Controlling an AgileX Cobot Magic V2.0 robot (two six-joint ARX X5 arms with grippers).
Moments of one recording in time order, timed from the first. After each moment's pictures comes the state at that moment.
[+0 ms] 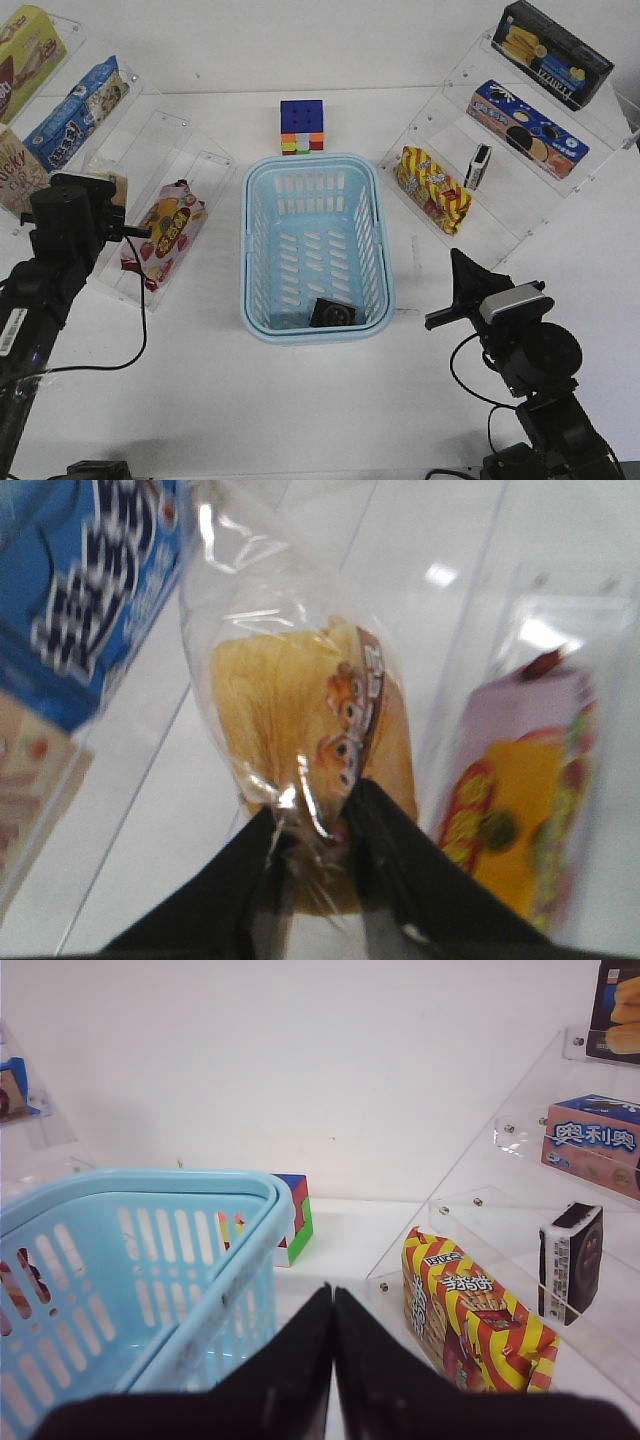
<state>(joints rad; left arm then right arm) -0.05 1.27 1.26 -0.36 -0.17 0.26 0.30 0.58 0.55 0.02 -0.03 0.11</state>
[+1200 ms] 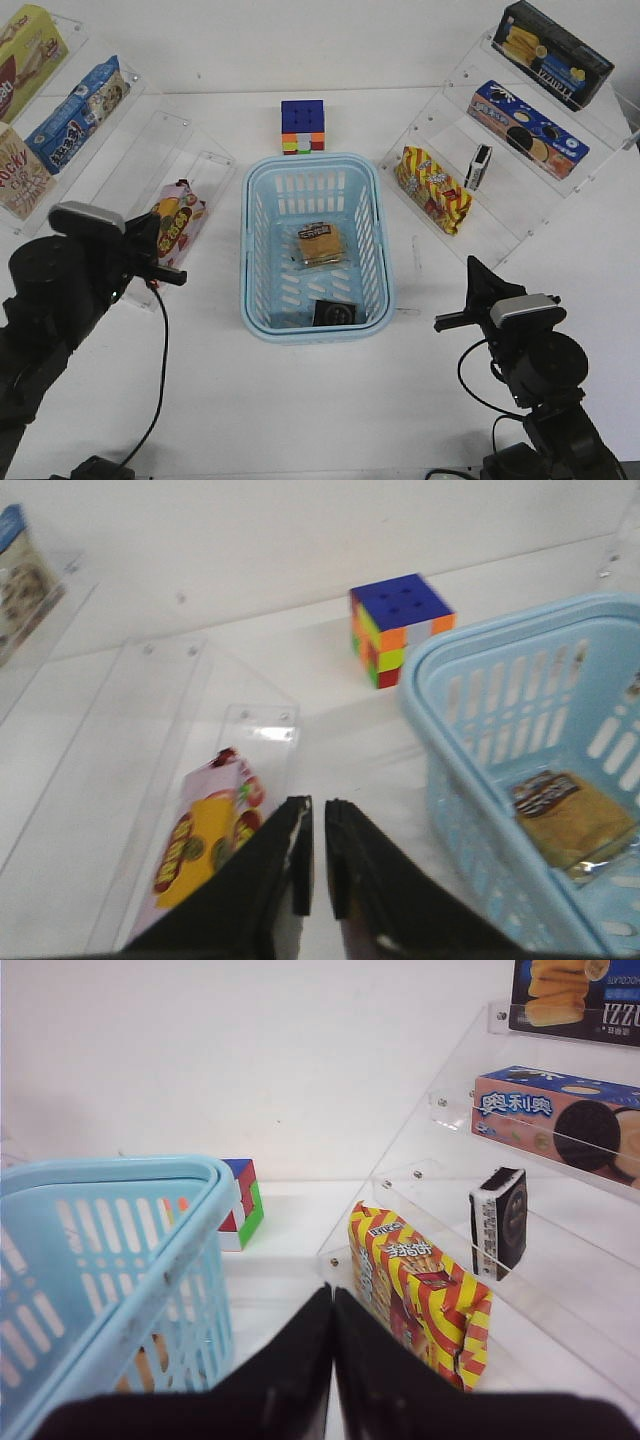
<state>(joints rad) -0.33 0.98 1.29 -0.57 -0.10 0.03 0.29 0.52 0.55 -0.09 0.08 0.13</state>
